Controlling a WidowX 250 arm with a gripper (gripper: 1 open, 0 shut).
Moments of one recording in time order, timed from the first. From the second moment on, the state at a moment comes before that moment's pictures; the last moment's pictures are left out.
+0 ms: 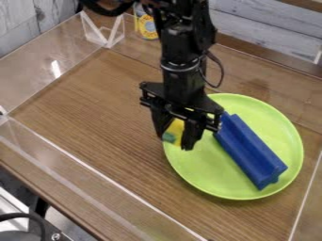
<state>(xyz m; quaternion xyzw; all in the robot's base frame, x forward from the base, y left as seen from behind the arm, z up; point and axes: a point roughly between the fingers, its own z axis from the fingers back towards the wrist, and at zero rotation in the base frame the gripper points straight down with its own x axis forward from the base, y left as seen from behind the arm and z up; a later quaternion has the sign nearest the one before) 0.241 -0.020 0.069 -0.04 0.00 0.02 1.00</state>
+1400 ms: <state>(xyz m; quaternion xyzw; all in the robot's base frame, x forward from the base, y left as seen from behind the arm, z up) 0.240 0.000 0.094 -0.05 -0.02 0.01 1.00</state>
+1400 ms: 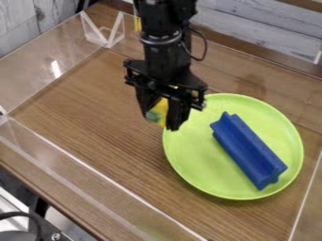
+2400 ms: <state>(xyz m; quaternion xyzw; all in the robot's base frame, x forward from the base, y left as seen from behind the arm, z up) 0.237 0.056 0.101 -0.02 -0.02 0.01 1.00</state>
